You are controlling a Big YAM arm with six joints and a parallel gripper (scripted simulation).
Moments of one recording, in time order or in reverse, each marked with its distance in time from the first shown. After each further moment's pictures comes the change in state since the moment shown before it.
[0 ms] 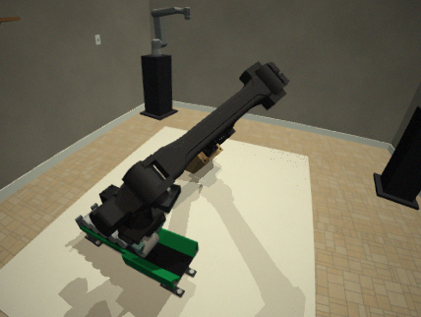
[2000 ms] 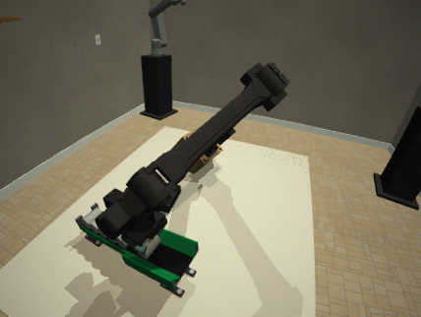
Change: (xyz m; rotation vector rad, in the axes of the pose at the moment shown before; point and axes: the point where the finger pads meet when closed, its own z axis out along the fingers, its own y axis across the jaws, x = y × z) arm -0.003 -0.008 0.021 -0.004 -0.001 -0.003
